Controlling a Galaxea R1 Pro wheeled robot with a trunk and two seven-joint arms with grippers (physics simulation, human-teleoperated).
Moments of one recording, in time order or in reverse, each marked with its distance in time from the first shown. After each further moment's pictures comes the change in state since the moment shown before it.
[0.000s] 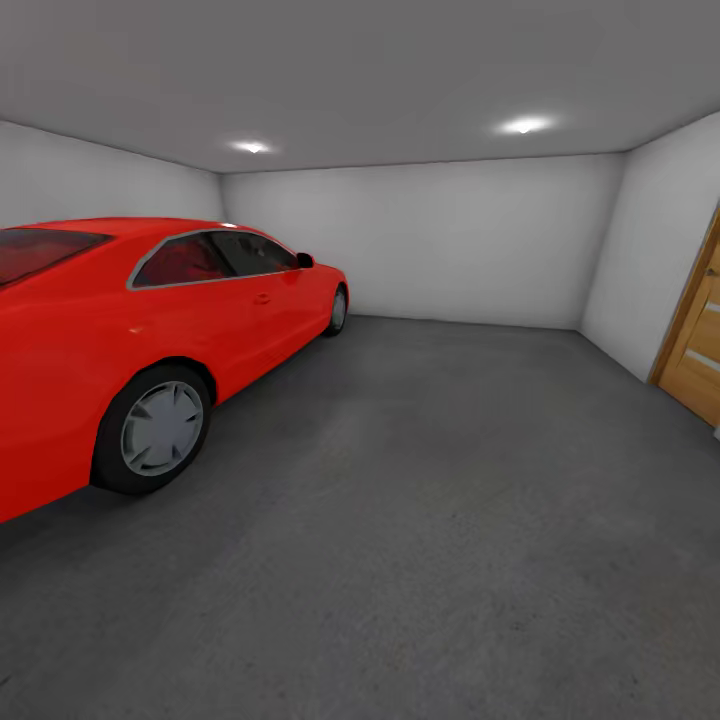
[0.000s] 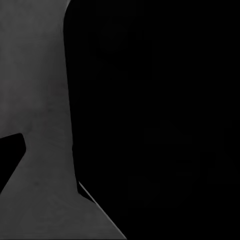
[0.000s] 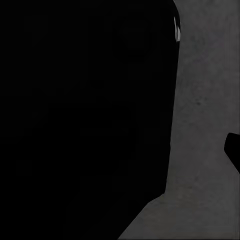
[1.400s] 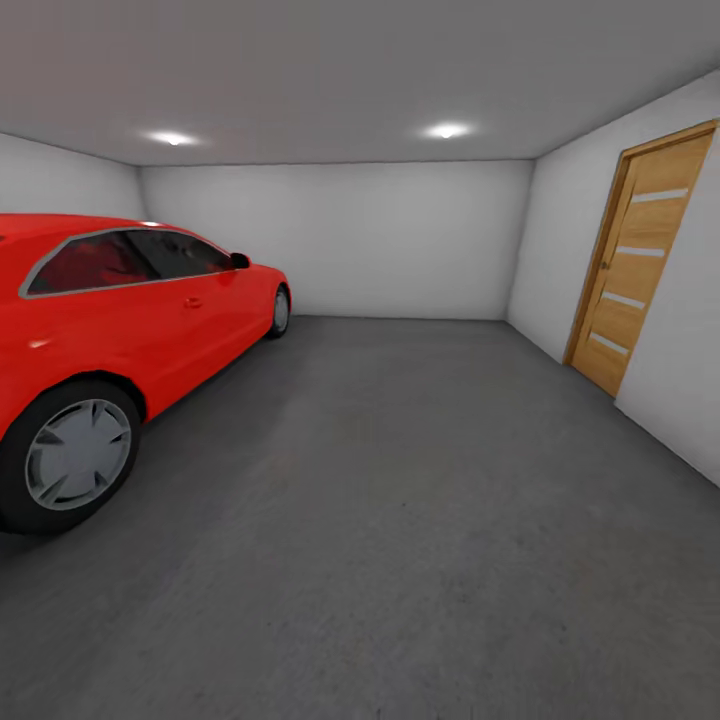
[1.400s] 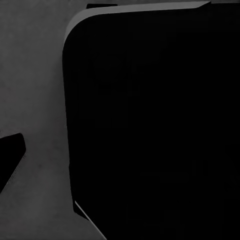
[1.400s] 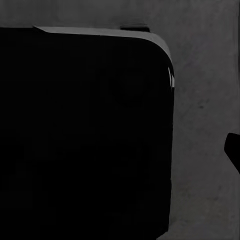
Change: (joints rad) left arm -0.001 -0.005 0.008 -0.044 0.002 -0.004 -0.001; right arm -0.001 0.003 -0.002 0.001 -0.013 -0.139 -0.003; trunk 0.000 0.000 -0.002
